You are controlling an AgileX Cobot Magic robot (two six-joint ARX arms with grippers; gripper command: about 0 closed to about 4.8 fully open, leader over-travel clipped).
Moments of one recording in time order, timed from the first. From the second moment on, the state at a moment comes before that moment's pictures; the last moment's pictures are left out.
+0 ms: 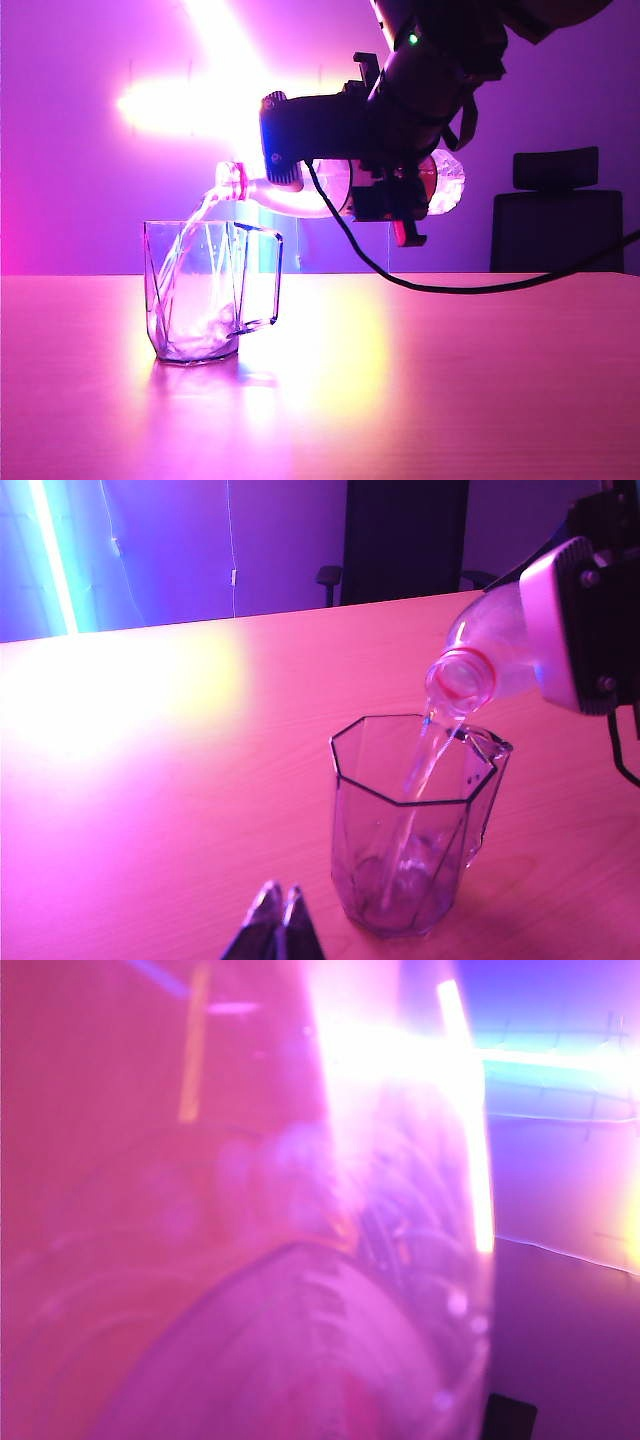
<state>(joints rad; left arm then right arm) -0.46 0.01 0.00 -0.03 0.00 0.01 0.72 1.62 0.90 0.32 0.46 -1.44</state>
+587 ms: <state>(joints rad) -0.46 0.01 0.00 -0.03 0.00 0.01 0.72 1.62 0.90 0.38 0.51 -1.51</state>
